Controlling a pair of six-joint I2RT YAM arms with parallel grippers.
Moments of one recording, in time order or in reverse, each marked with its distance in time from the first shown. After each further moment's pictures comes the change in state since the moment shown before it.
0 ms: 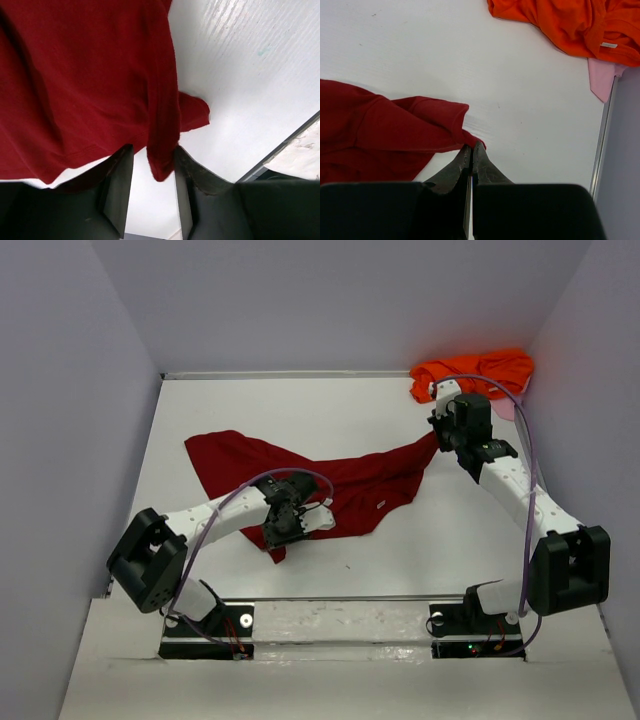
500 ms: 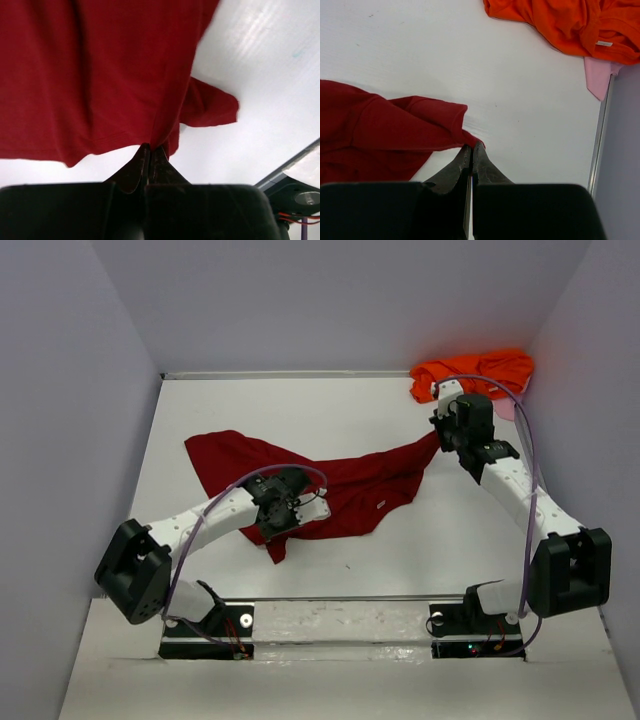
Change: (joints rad) left arm 0.024 -0.068 -0.010 0.023 -0.066 0.001; right arm -0.005 0.000 0.000 0.000 -0.001 -0.002
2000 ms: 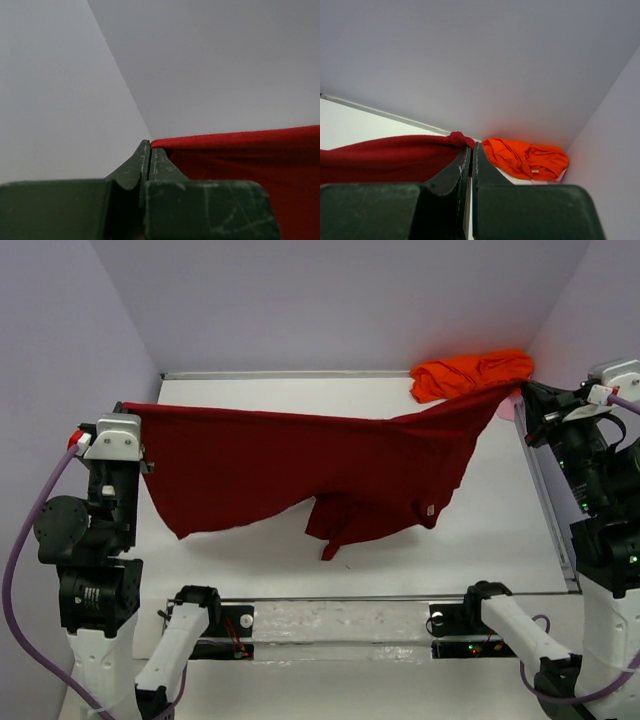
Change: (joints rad) left arm 0.679 -0.763 0.395 0.516 -0.010 -0.130; right arm -0.071 -0.565 0.476 -0.295 -0.217 0.120
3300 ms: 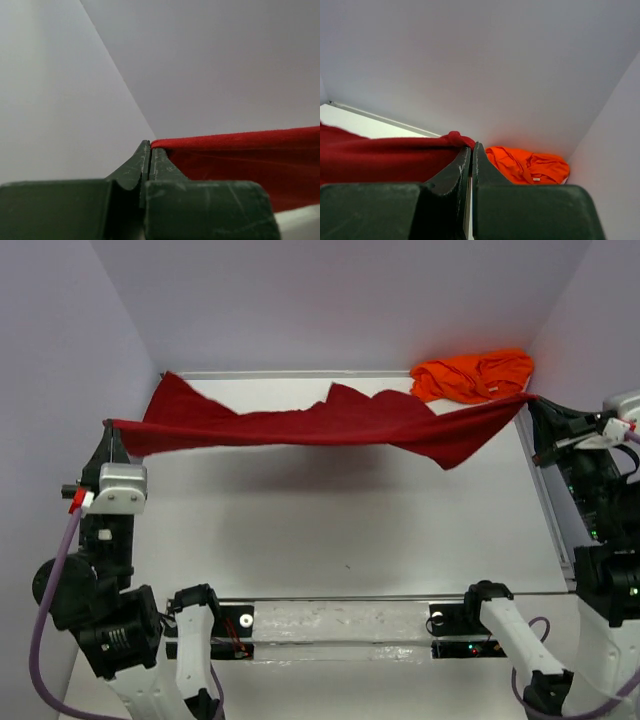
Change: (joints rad) left arm 0.373 -0.085 0.015 0.052 0.396 -0.053; right arm -0.085 -0.028 -0.009 0.025 -0.111 0.033
